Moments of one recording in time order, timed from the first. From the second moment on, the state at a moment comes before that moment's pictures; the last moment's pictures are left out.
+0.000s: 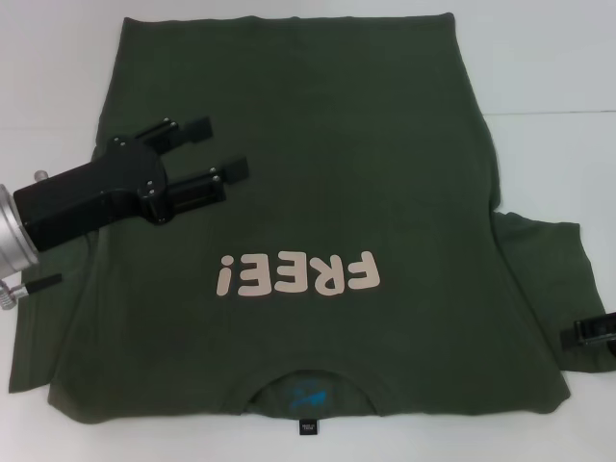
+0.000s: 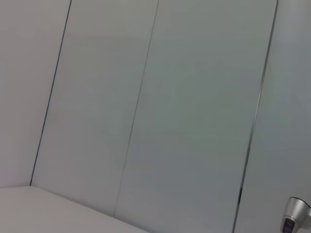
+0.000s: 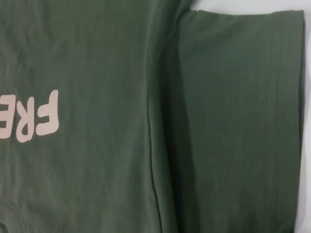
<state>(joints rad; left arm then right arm) -0.57 -2.14 0.44 0.69 1.85 1.67 -1.35 0.59 1.98 -0.53 -0.84 -2.71 -1.58 2.47</state>
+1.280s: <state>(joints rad) -0.57 -2.14 0.44 0.69 1.84 1.67 -1.35 0.57 1.97 -0.51 -0.84 -2.70 -1.56 2.46</state>
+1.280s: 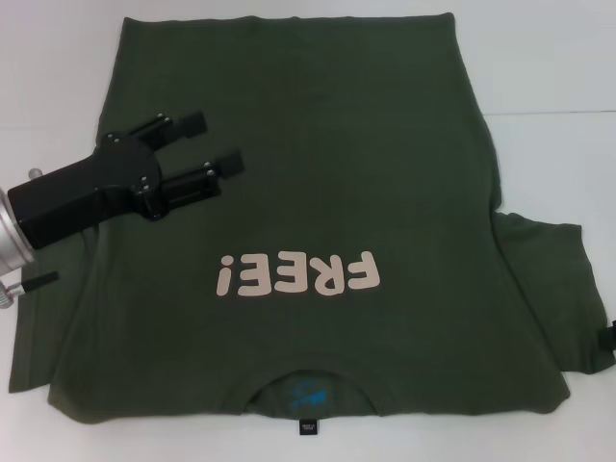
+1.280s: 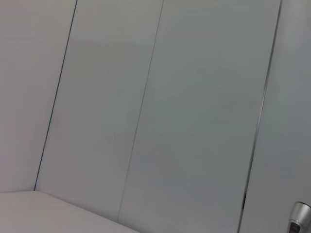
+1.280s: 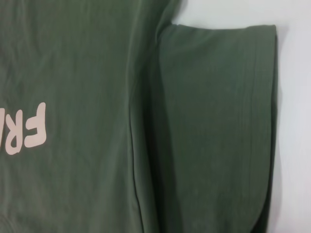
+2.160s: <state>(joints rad) -0.57 -2.14 0.44 0.69 1.84 1.67 -1.35 0.56 1.95 -0.51 -0.89 -2.70 -1.55 2.46</state>
